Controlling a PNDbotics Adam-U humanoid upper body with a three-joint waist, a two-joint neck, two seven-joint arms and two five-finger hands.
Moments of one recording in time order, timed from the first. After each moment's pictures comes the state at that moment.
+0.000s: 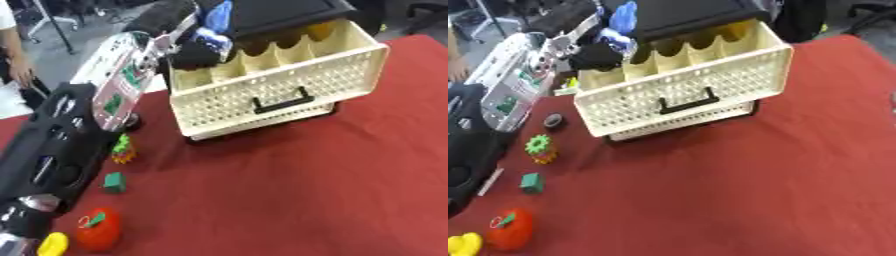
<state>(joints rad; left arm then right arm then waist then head) -1.30 0.28 -0.29 -1.15 -0.87 0.08 -0.27 -0.76 -0.63 0.04 -1.99 0.14 0.07 -0.63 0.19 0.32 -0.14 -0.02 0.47</state>
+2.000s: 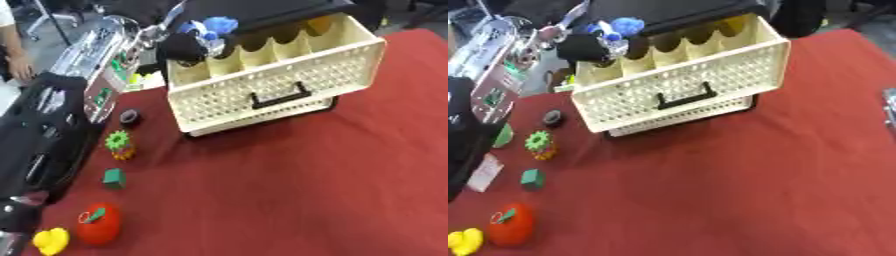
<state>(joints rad) -1.30 0.30 -0.27 -1.19 -1.09 0.07 -0.27 -0.75 -0.63 0.04 -1.99 0.13 0.07 -0.62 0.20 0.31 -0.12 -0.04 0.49</state>
